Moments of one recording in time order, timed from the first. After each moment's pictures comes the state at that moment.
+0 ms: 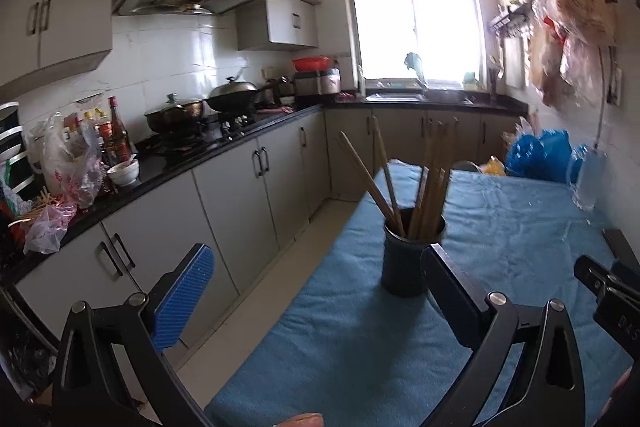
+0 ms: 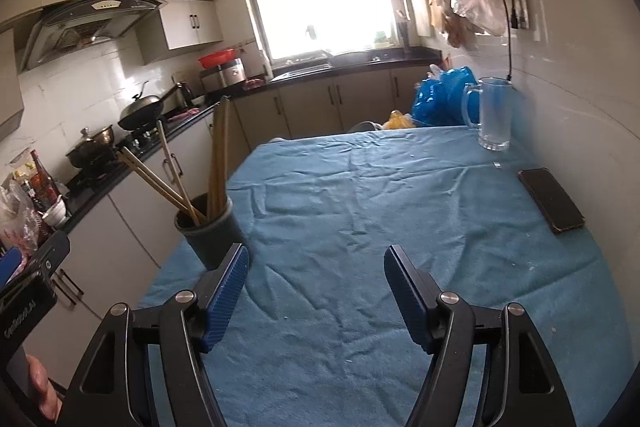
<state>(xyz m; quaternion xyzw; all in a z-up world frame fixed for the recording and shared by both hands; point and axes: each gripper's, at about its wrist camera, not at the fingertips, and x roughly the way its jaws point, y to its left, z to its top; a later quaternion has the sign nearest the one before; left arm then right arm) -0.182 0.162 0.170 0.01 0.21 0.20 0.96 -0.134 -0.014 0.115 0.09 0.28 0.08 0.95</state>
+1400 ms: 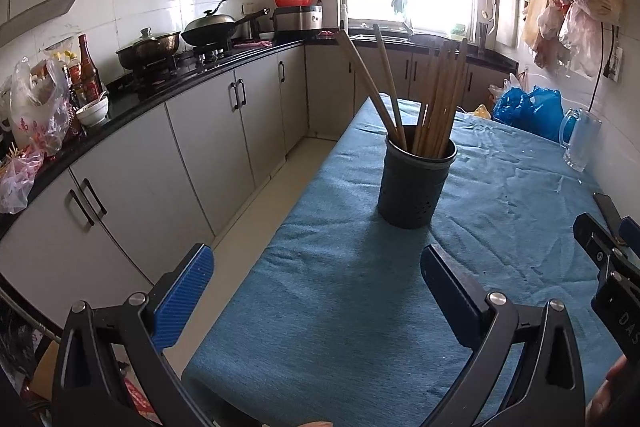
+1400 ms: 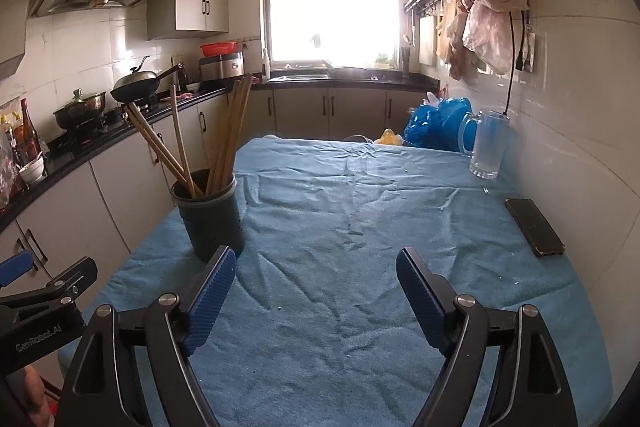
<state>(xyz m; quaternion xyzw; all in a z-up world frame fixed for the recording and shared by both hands) -0.170 0.196 0.119 -0.04 0.31 0.16 0.94 -0.150 0.038 0.104 0.00 0.25 0.05 0.97</state>
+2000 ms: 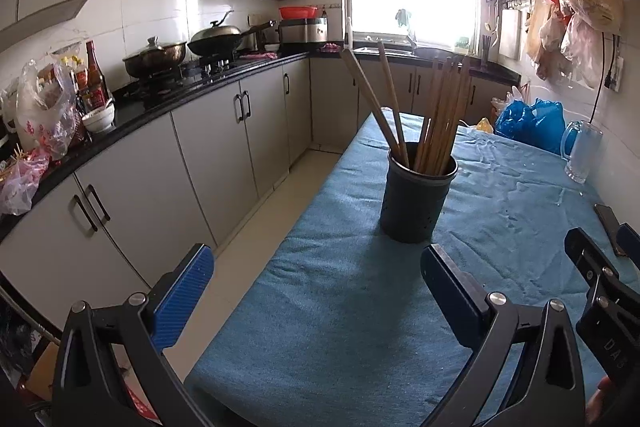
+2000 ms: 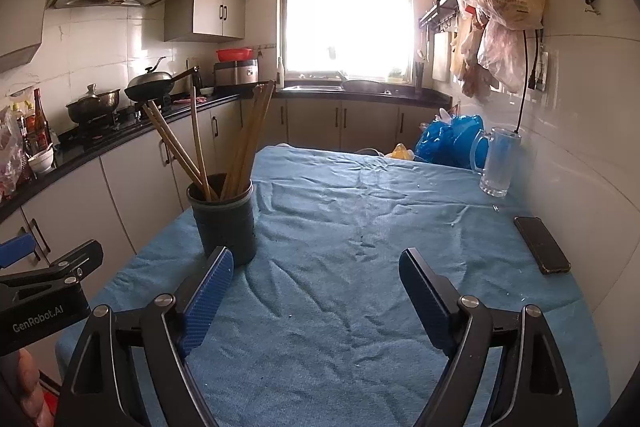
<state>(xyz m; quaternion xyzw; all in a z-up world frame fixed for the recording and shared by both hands) -0.176 0.194 0.127 -0.03 0.28 0.17 0.94 -0.154 0.046 0.103 -0.02 0.23 0.07 0.97</state>
